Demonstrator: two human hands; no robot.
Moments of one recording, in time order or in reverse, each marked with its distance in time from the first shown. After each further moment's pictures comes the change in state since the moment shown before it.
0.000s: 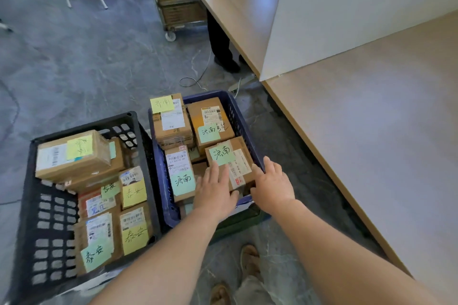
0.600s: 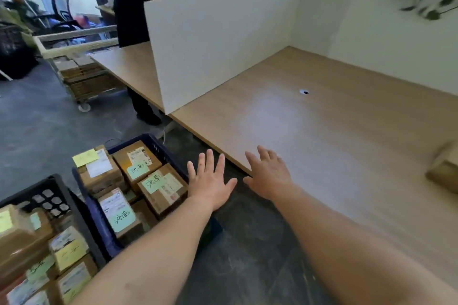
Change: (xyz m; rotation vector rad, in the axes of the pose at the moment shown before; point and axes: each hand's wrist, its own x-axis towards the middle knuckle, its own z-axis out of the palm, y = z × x) left_hand -0.135 0.148 -0.011 0.332 0.195 0.459; right_hand -0.223 0.108 -0.062 0.054 0.315 0.287
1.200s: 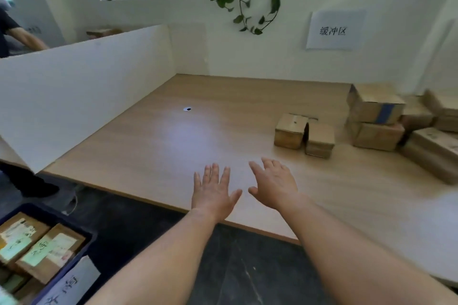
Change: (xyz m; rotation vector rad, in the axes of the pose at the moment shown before) left_hand -0.099 0.332 0.021 0.208 0.012 0.431; right_hand -0.236 0.279 -0.022 0.017 0.161 0.382
